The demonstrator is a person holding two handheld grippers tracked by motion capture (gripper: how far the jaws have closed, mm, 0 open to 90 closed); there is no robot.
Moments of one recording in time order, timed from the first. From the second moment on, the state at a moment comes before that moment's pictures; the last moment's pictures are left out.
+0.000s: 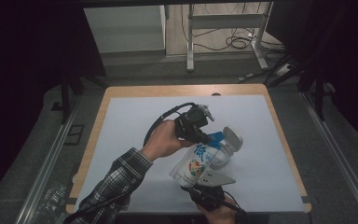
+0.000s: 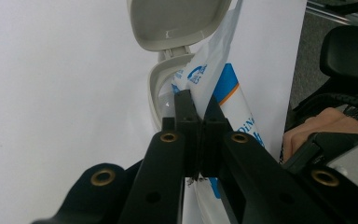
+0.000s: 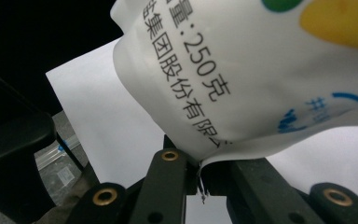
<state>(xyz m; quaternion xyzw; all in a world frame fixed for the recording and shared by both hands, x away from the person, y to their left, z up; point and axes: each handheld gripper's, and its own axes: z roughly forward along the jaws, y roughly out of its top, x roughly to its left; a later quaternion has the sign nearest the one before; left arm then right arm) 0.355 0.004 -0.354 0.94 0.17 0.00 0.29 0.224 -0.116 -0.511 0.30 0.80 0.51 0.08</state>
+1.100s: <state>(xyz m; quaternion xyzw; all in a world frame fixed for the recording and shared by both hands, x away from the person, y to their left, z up) 0.366 -0.005 -0.356 0.95 0.18 -0.01 0.26 0.225 -0.106 -0.504 0.28 0.81 0.51 0.08</state>
